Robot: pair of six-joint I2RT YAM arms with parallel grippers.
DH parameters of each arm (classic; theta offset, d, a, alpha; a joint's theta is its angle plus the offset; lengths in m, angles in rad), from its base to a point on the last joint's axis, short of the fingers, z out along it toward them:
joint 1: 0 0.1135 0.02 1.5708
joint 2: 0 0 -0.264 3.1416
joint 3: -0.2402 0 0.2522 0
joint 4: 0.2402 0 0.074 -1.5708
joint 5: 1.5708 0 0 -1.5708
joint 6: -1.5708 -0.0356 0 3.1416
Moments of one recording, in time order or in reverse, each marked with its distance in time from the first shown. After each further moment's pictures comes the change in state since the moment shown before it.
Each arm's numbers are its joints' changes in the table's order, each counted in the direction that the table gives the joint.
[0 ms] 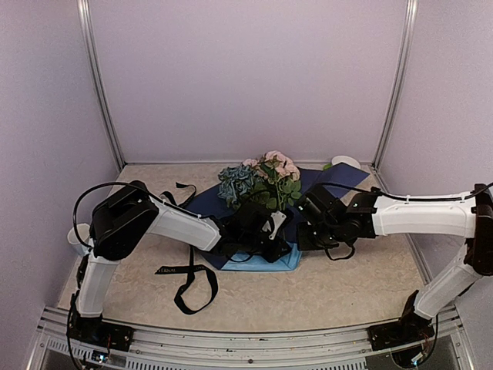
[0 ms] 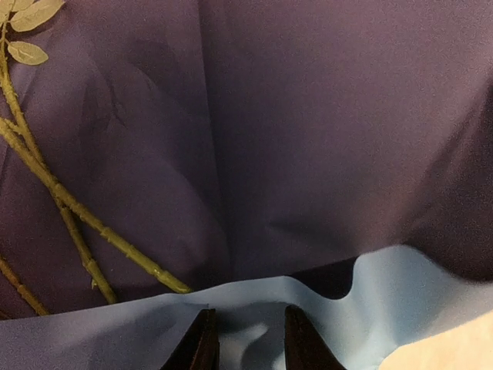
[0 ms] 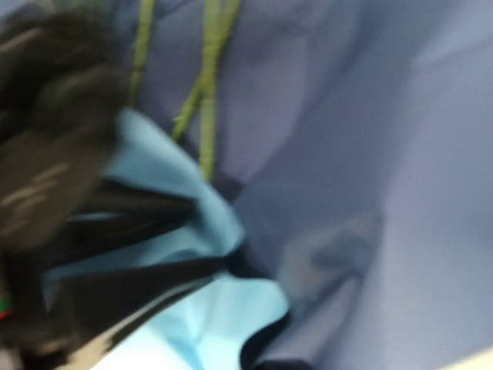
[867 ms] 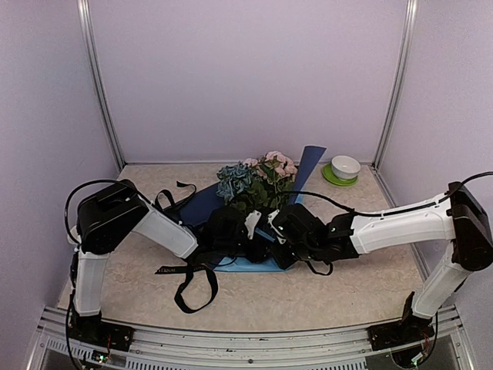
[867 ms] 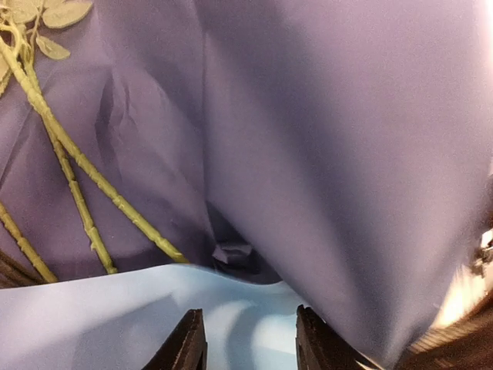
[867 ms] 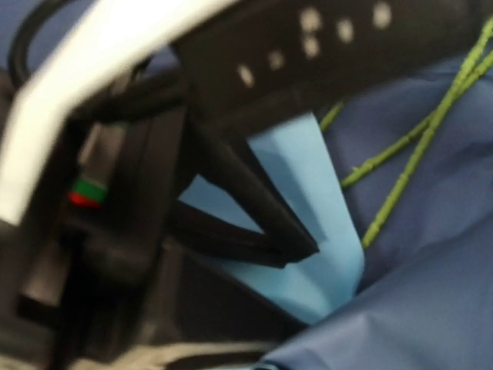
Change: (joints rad) left arm 0.070 0.090 0.293 -0.390 0.171 0.146; right arm 0.137 -0.127 0.039 -0.323 0.020 0.454
